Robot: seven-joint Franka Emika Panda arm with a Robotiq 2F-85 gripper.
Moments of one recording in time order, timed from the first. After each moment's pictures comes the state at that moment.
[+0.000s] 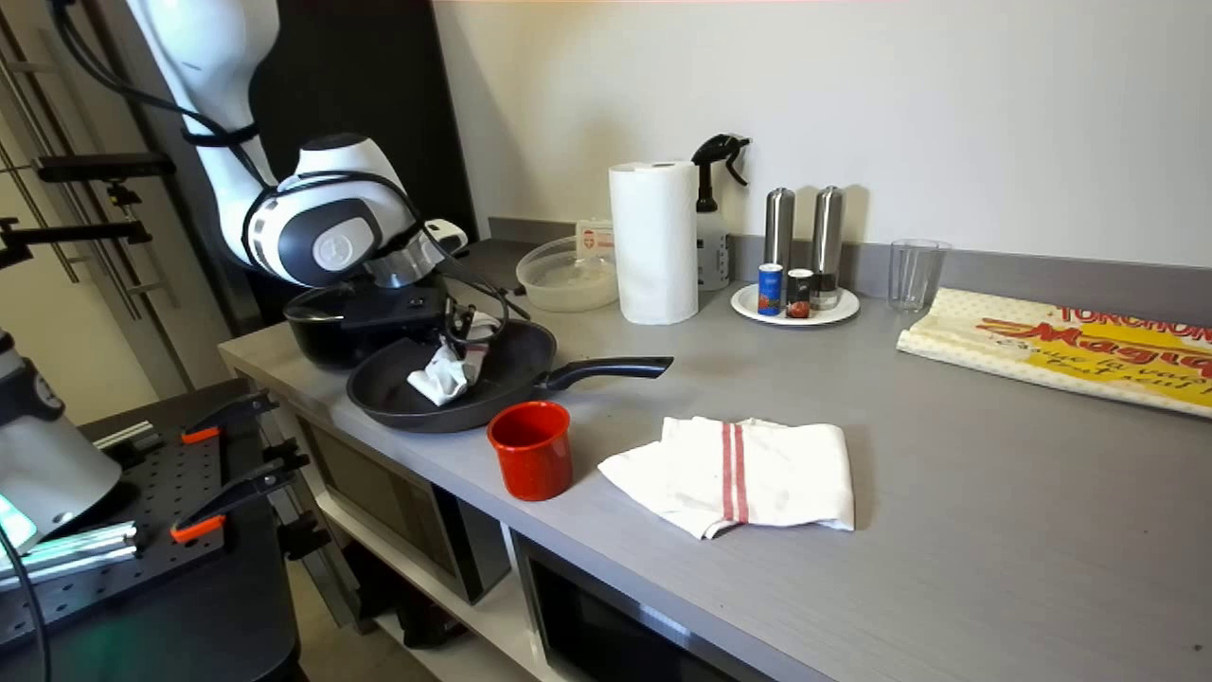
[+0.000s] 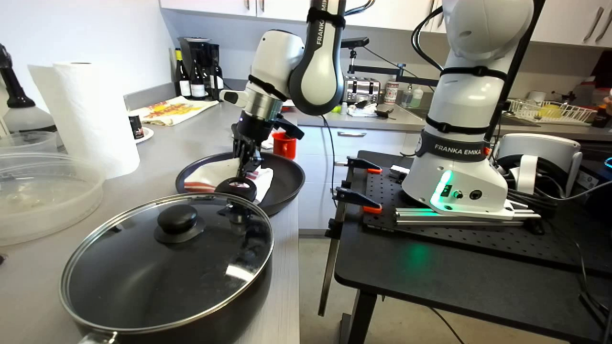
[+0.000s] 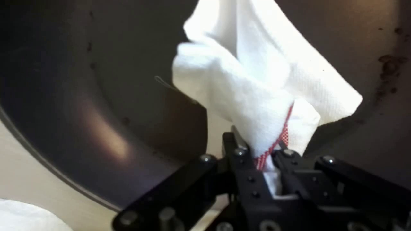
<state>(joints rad) -0.36 0.46 0.28 -2.63 -0.47 3.37 -0.53</state>
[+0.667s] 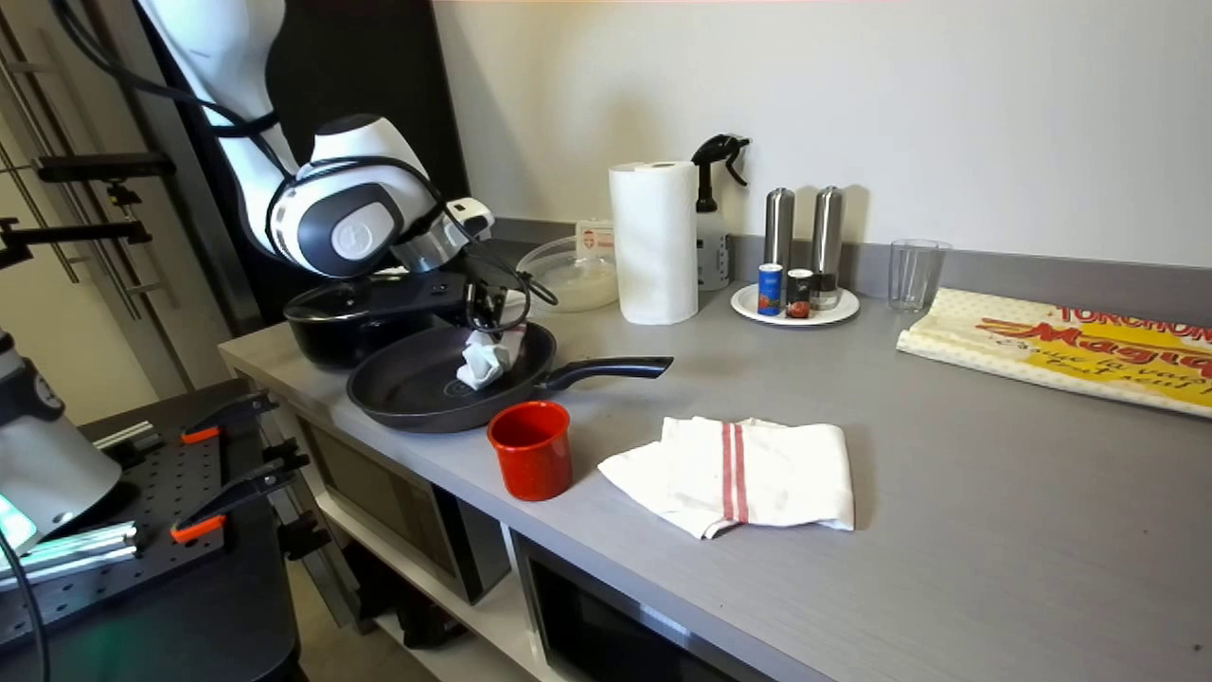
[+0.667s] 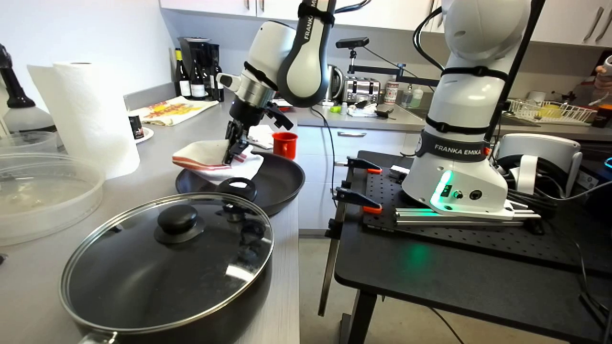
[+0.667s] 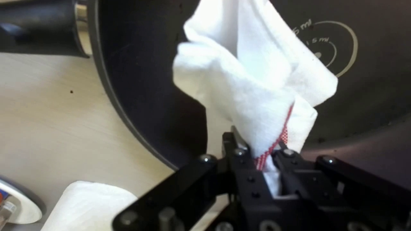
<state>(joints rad) -0.42 0.45 0.28 -2.57 -0.44 3.40 -0.47</state>
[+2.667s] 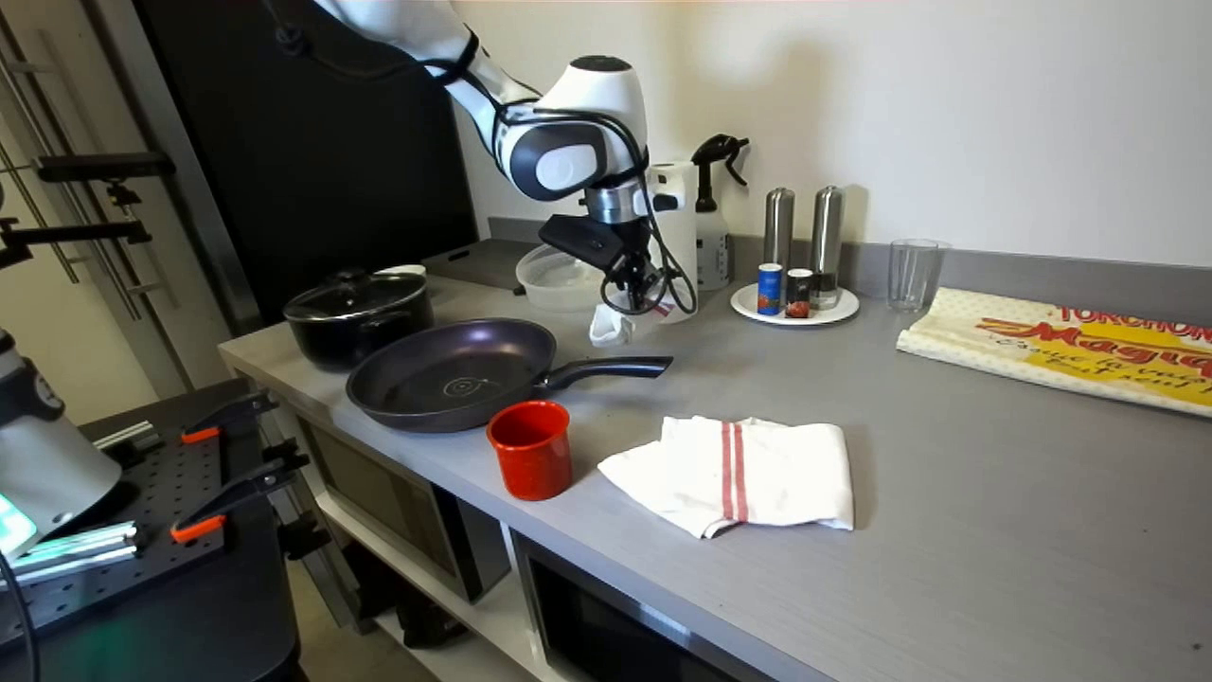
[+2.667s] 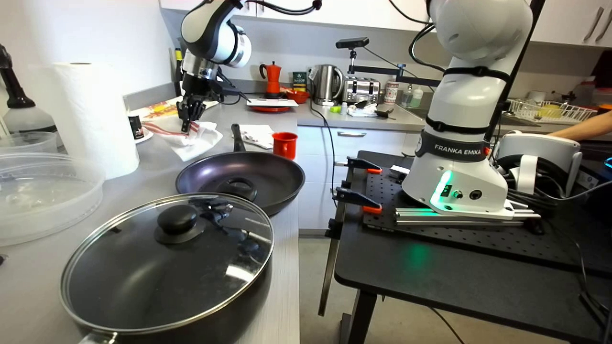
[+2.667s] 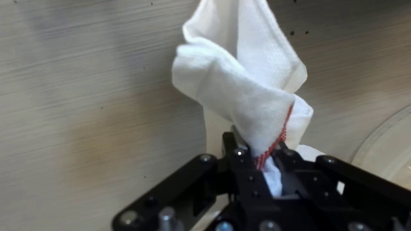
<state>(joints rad) -0.53 0.78 0.39 -1.71 -0.03 2.64 -0.36</state>
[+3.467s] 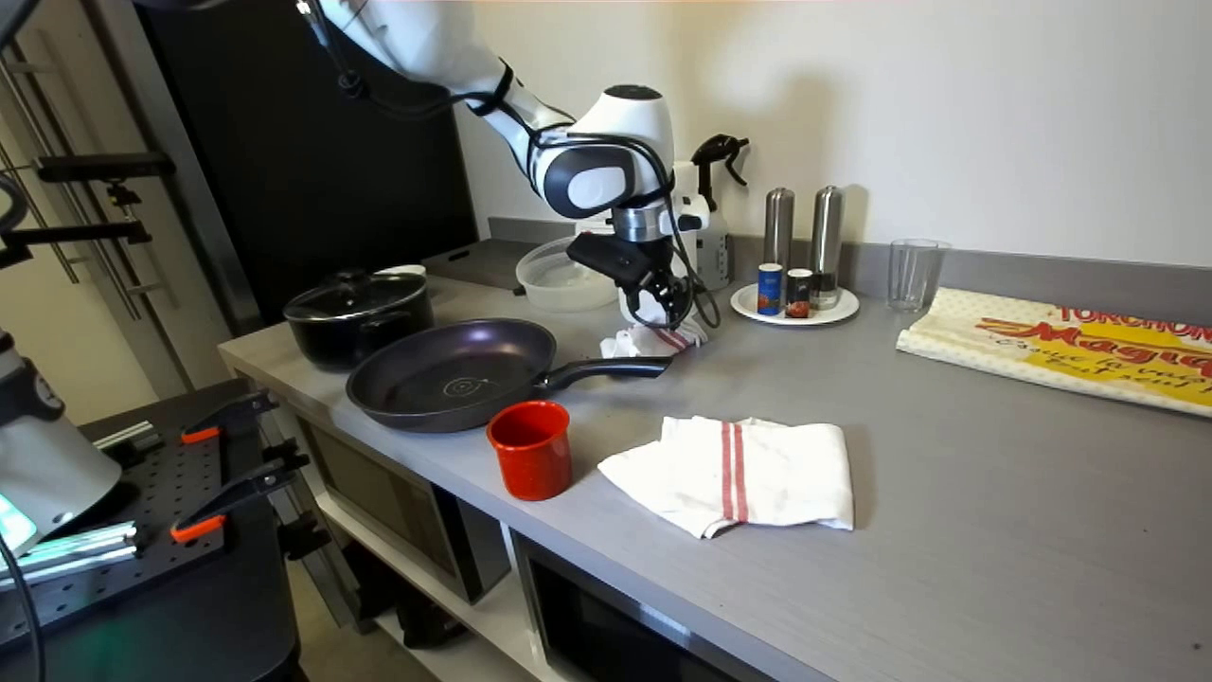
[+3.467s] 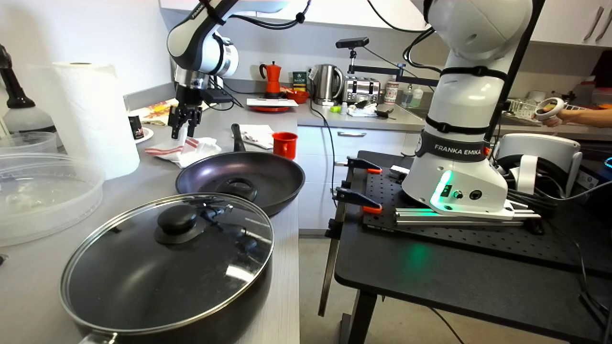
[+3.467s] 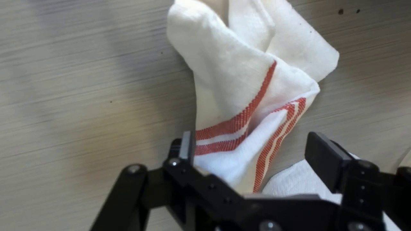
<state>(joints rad) -0.38 0.90 0.23 -1.51 0.05 2.56 -0.40</state>
